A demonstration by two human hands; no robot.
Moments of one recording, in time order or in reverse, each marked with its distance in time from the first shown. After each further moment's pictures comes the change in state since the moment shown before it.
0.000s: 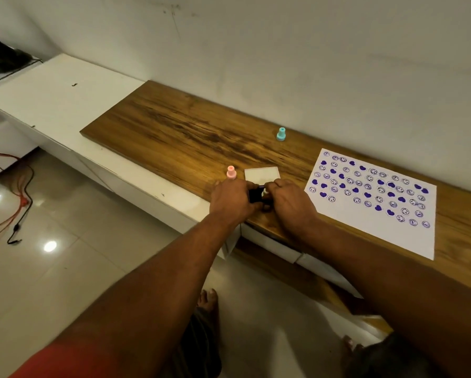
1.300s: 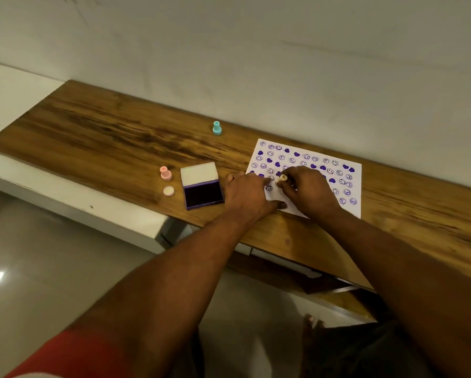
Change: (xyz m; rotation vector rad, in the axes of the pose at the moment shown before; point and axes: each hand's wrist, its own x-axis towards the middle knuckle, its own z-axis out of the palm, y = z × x) left_hand 0.017 0.160 0.065 0.140 -0.114 0.204; right_hand -0.073 0.146 -0.048 0.193 0.199 0.254
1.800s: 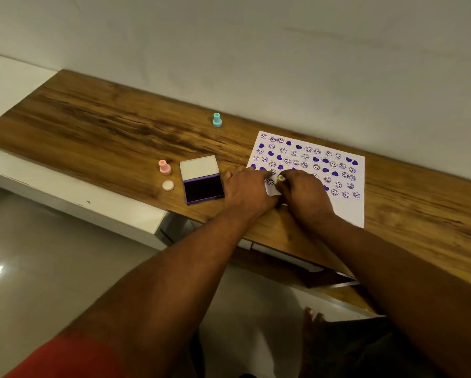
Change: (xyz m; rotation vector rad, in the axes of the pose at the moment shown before) left_hand -0.006 -0.002 -0.003 -0.095 0.010 -0.037; right_hand -0.009 0.000 0.036 -0.048 -0.010 0.108
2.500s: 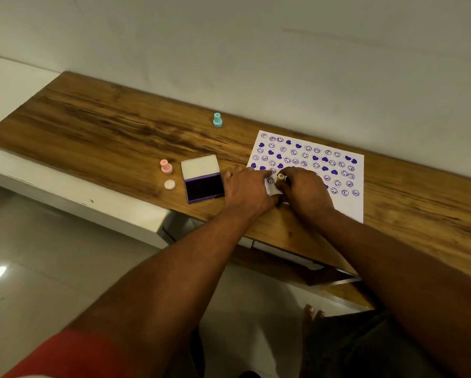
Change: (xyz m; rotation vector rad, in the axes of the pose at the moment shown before) left_hand 0.000 0.003 0.003 0.082 -0.042 -0.009; right_hand 0.005 0.004 -0.003 0.027 -0.003 -0.007
